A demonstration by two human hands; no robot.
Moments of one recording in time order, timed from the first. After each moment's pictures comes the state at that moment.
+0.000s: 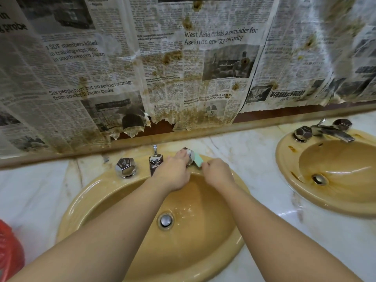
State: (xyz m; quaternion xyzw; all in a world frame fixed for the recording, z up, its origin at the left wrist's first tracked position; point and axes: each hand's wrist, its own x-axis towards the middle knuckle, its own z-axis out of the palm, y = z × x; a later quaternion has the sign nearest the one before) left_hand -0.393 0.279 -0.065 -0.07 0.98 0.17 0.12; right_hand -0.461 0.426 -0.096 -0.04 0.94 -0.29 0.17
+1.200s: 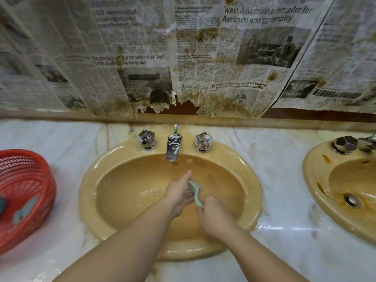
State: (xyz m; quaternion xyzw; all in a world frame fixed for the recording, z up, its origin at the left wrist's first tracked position) left_hand -0.322 0.338 -0.148 -0.49 0.42 0.77 0.01; right_hand -0.345 0.473 -0.129 -0.27 0.88 -0.22 0.32
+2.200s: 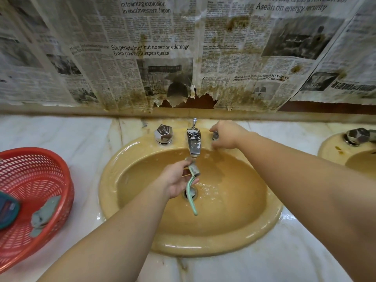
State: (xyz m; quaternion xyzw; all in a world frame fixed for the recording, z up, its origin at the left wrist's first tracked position) left_hand -0.296 0.248 -0.139 -0.42 0.35 0.84 0.05; right_hand -0.497 0.340 -0.068 -0.42 0.89 0.04 0.17
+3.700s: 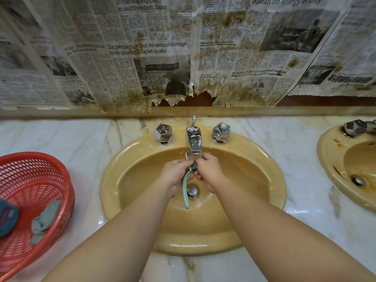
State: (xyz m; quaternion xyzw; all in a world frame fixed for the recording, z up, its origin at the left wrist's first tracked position) left_hand -0.297 0.245 -0.150 -0.42 0.42 0.80 -0.02; right_hand -0.371 0.335 -0.156 0.04 0.74 -0.58 0.34
